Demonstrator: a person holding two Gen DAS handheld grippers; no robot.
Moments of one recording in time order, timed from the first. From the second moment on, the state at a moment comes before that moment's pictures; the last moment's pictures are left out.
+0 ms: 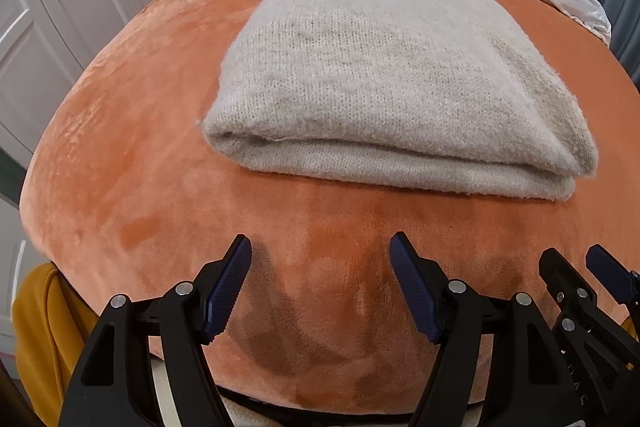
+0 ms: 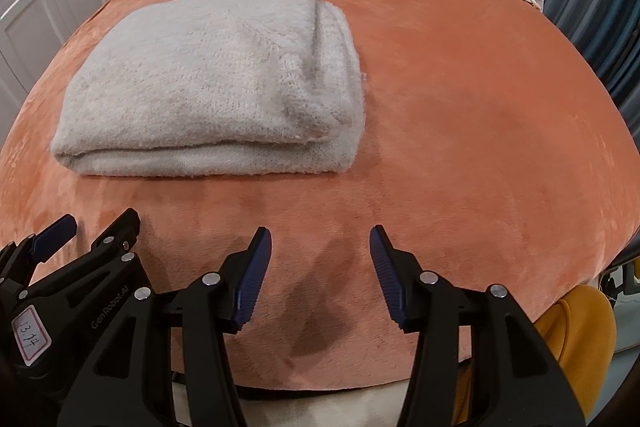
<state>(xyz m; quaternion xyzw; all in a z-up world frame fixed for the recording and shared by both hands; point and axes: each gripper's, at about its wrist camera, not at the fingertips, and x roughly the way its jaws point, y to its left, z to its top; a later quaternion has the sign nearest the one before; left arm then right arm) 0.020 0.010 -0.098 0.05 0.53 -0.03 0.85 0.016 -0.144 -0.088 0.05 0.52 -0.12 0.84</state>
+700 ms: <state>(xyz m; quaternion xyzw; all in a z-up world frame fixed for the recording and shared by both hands) 0.020 0.008 -0.099 0.05 0.53 -0.02 0.85 0.014 -0.132 -0.087 0.05 0.52 -0.12 0.84</state>
